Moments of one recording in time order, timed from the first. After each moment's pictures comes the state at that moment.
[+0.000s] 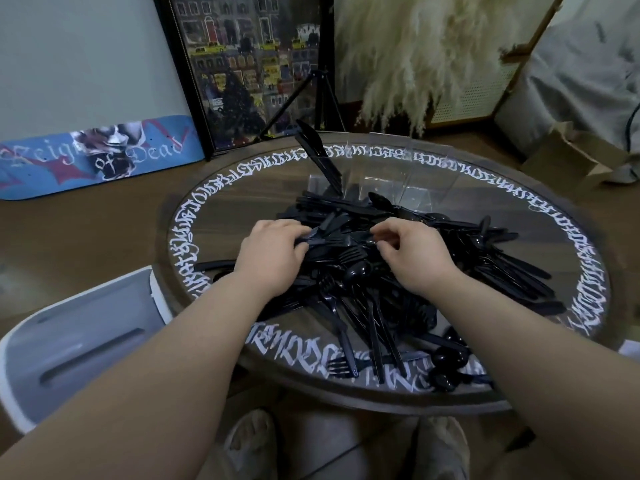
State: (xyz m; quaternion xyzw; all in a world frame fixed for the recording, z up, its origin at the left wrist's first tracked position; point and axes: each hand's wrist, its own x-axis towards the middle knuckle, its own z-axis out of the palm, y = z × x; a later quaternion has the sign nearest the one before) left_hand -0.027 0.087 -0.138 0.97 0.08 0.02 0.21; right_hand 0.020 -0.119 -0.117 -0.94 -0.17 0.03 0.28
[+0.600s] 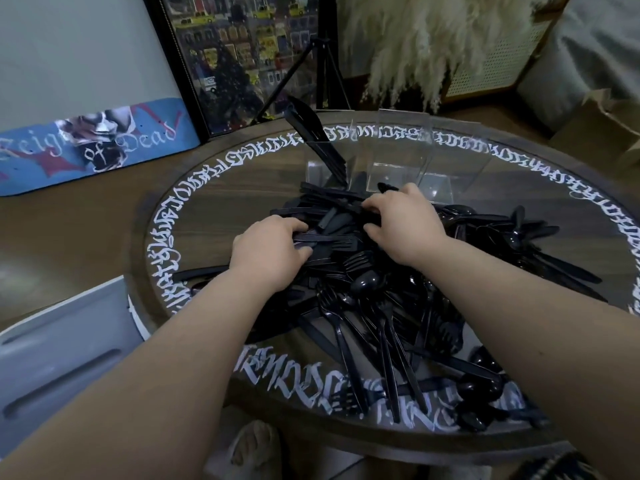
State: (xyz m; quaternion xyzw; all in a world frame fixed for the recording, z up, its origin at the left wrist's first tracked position) left_hand 0.010 0.090 -0.154 0.97 0.15 -0.03 0.19; right_hand 0.092 -0.089 -0.145 -0.97 -0.23 0.01 0.09
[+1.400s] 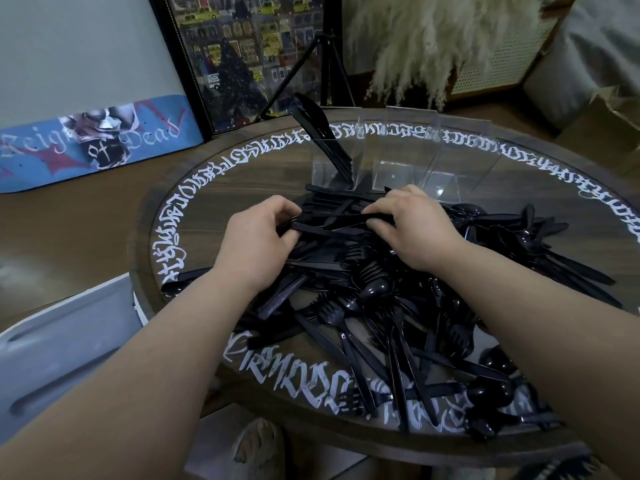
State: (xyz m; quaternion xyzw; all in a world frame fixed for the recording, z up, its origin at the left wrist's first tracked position) left_hand -0.002 0.107 -0.147 0.93 0.13 0.10 0.33; right_hand 0.083 -0.096 -0.139 -0.94 -0.30 -0.01 0.16
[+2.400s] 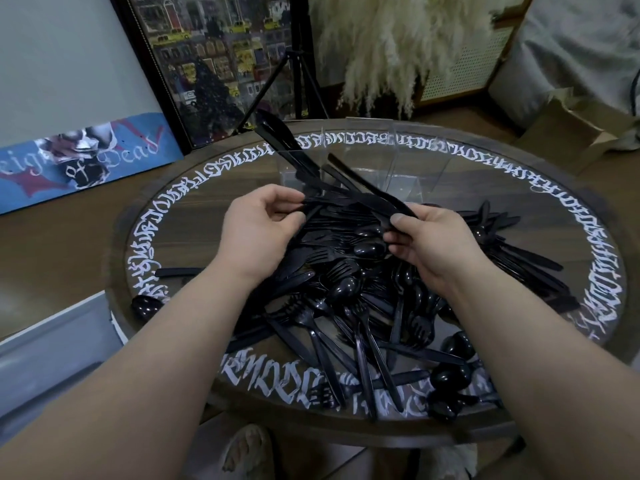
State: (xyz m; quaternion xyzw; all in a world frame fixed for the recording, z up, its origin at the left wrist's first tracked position) left_hand 0.008 0.061 -0.119 0.83 0.11 0.15 0.52; right_hand 0.048 -0.137 -0.118 -0.68 0.07 0.15 0.71
